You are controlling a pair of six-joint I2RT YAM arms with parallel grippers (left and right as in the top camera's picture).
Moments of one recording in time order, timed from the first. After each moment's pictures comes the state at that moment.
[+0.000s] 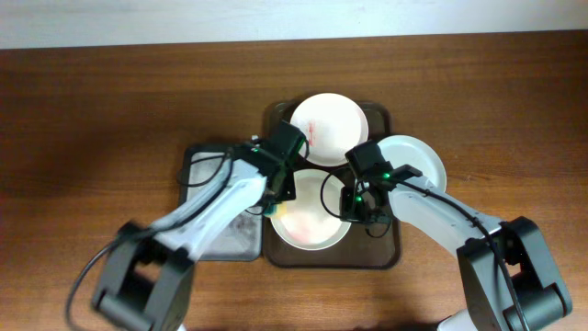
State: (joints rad) left arm -0.56 1.78 1.26 -0.85 -0.10 -0.63; right arm 0.40 1.70 0.92 -0.60 -0.14 0.52
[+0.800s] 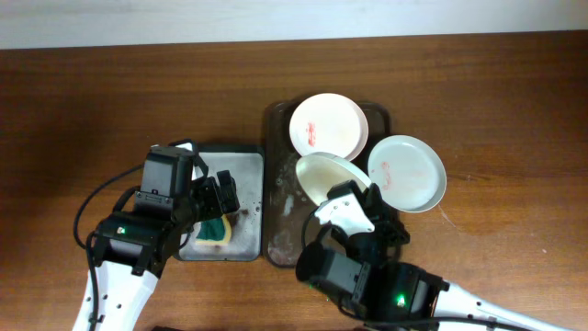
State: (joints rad) left arm -0.25 1.09 1.02 -0.89 -0.01 -0.44; right arm 1.15 1.13 0.91 -0.76 1.24 0.20
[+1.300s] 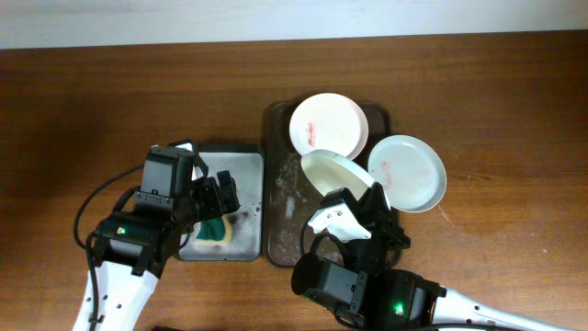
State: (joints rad) left arm -0.25 1.09 1.02 -0.89 -0.01 -0.44; right arm 1.20 1.13 0.91 -0.74 1.39 0.10
